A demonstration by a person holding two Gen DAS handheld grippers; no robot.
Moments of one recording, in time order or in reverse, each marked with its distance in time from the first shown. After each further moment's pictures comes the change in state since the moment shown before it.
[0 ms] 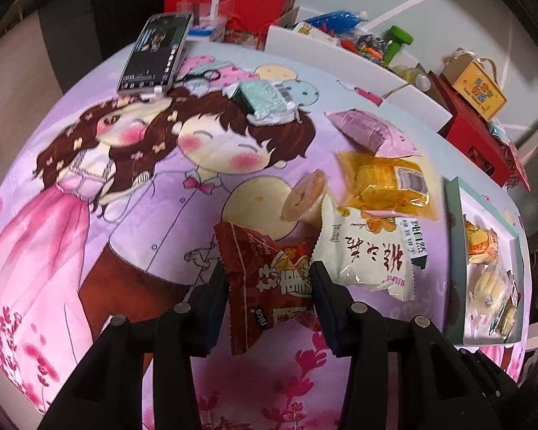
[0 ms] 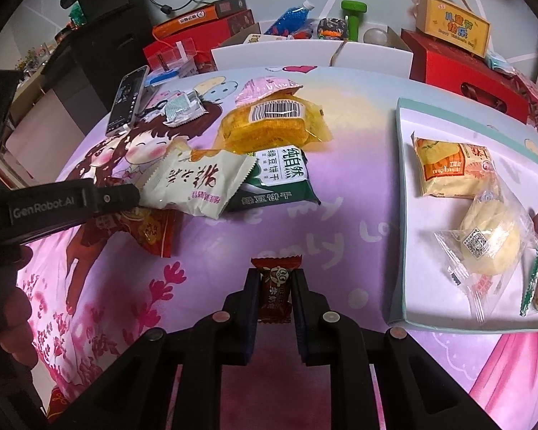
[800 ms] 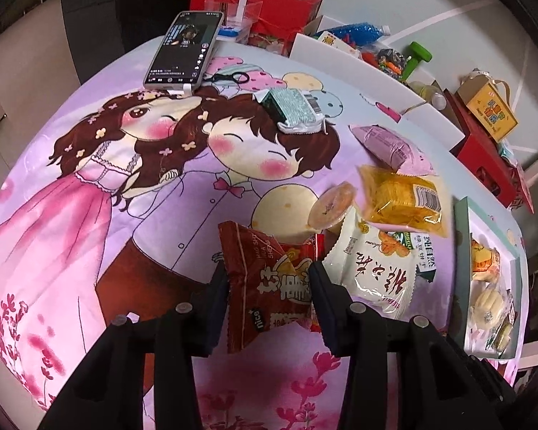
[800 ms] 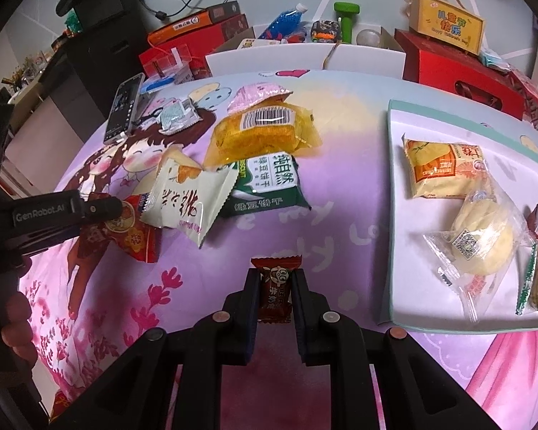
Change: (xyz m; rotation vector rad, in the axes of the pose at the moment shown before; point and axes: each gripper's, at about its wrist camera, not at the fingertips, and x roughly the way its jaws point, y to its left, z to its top) left arm -0.010 0.018 0.001 -0.066 -0.029 0.015; right arm -0.006 -0.008 0.005 0.024 -0.020 0.003
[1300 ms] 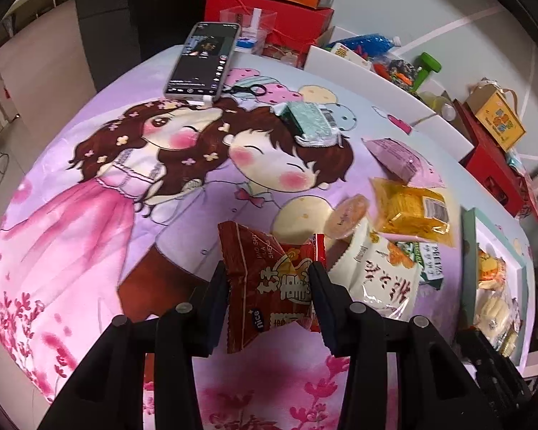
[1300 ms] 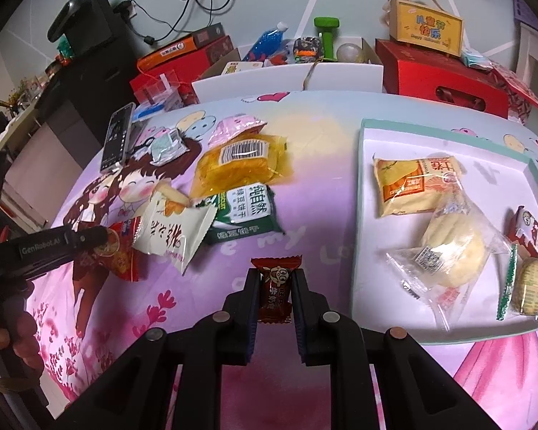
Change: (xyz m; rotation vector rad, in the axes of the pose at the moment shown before) left arm -0.009 0.008 0.002 -0.021 -0.039 0.066; right arm -0.022 -0.021 0.010 0.056 -0.061 0.000
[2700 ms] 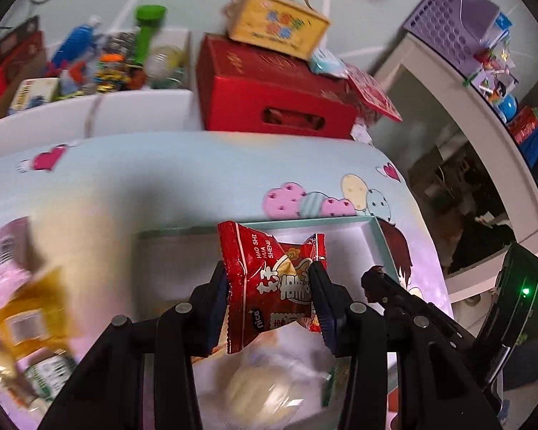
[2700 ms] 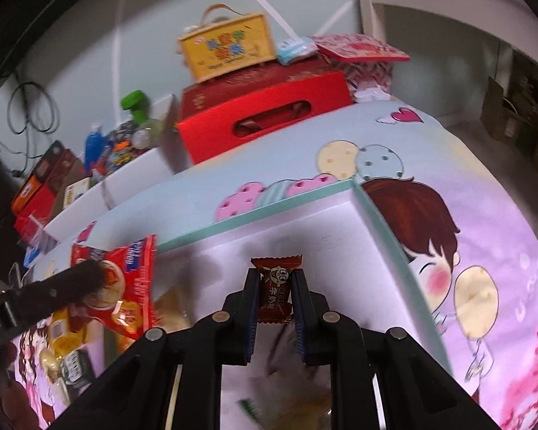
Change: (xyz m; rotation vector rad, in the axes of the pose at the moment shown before) left arm 0.029 -0.359 0.015 0.504 0.144 -0.516; right arm -0.029 -0.252 0.077 0.427 -0.107 -0.270
